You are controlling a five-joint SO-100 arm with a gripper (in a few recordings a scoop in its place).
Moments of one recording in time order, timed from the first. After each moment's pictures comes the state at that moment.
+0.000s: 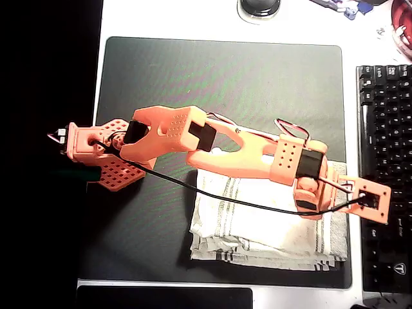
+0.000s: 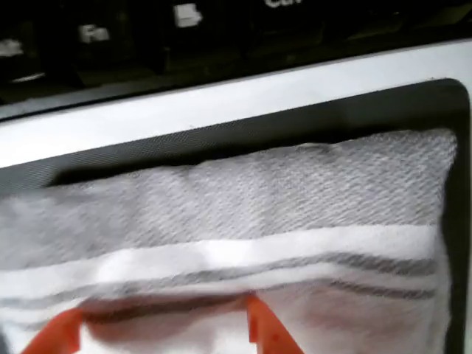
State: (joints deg) arm 16.5 46.0 41.8 78.8 -93.7
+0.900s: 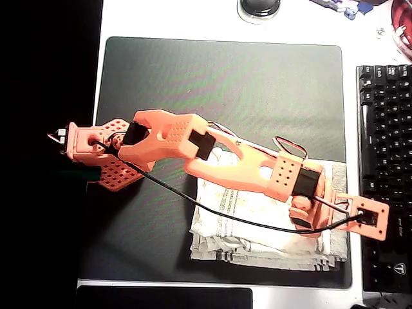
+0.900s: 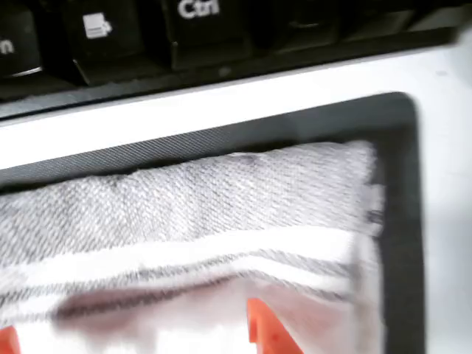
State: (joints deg) arm 19.9 49.7 49.3 72.3 -98.1
